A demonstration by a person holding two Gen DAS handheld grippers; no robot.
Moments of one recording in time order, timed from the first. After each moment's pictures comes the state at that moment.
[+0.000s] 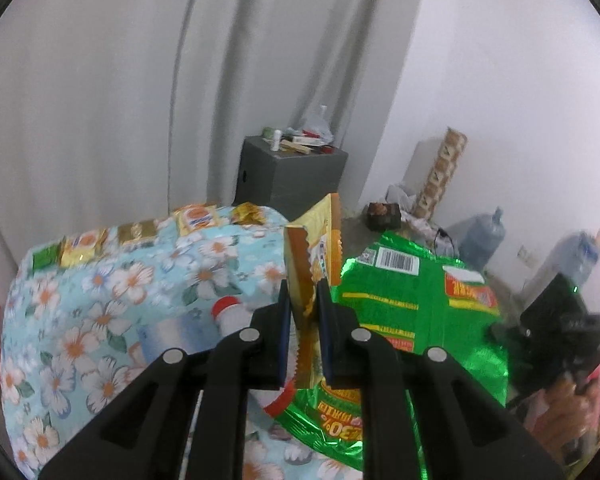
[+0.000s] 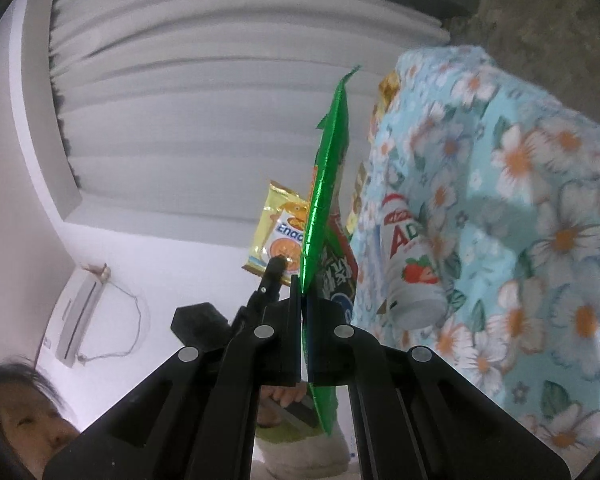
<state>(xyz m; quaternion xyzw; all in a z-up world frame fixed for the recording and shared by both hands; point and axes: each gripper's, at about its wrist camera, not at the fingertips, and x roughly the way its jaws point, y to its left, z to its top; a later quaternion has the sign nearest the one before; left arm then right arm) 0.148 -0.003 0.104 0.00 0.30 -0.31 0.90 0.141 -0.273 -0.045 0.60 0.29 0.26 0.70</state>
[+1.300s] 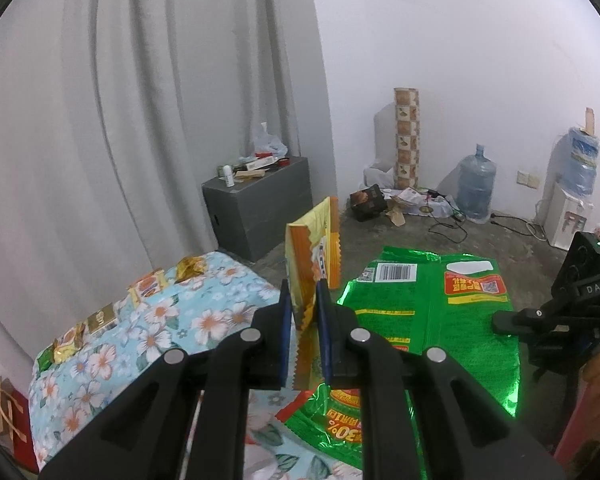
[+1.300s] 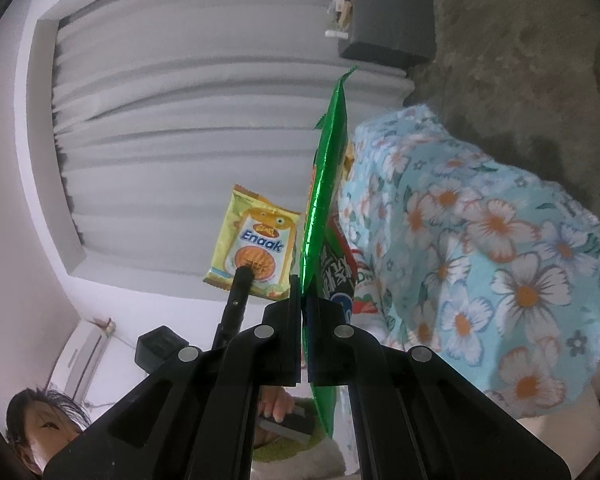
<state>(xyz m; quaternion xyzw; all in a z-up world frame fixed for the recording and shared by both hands) 0.097 -0.136 0.103 0.16 0.22 -0.34 0.90 0.062 -0.368 -0.062 0.66 0.23 0.19 0.69</state>
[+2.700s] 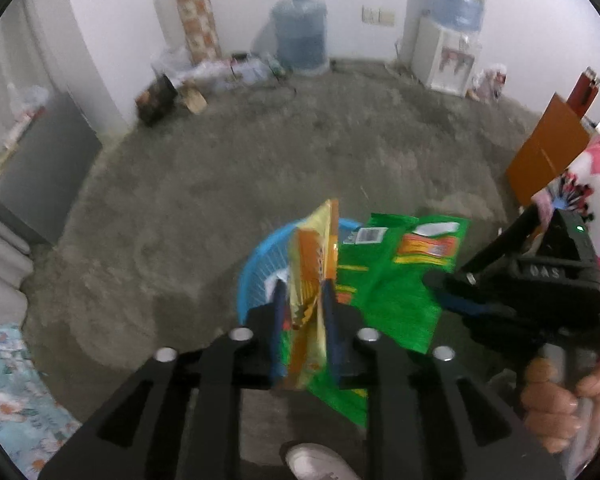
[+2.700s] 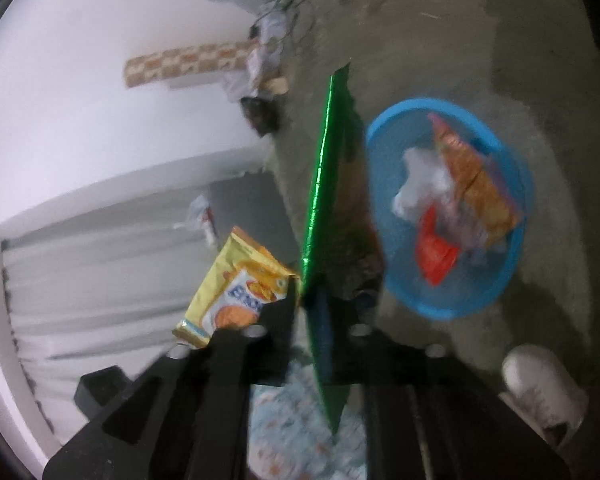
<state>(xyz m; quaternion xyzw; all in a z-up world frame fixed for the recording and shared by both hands) 0.023 -0.552 -0.132 0.35 0.40 -0.54 0.66 -0.098 -0.594 -0.256 0.78 0.08 -0.18 0.60</state>
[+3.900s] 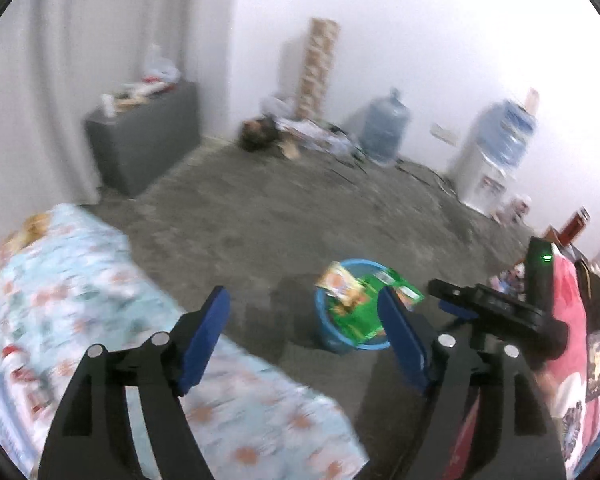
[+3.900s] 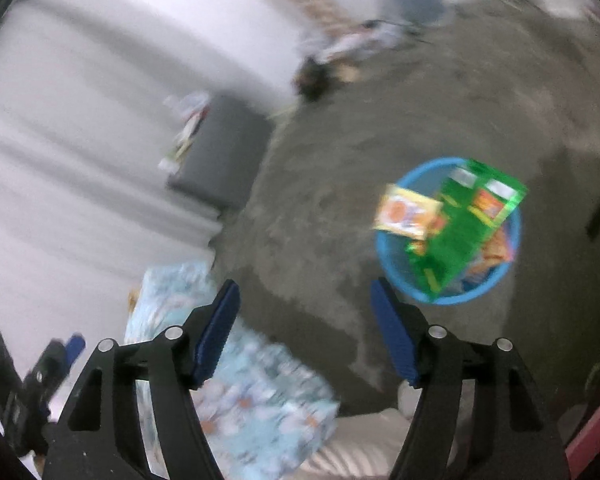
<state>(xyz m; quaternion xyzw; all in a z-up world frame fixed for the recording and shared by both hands) 0.087 -0.263 0.076 0.14 0.38 -0.47 0.79 -0.023 -0.477 -0.080 0.50 0.27 -0.21 0.80</state>
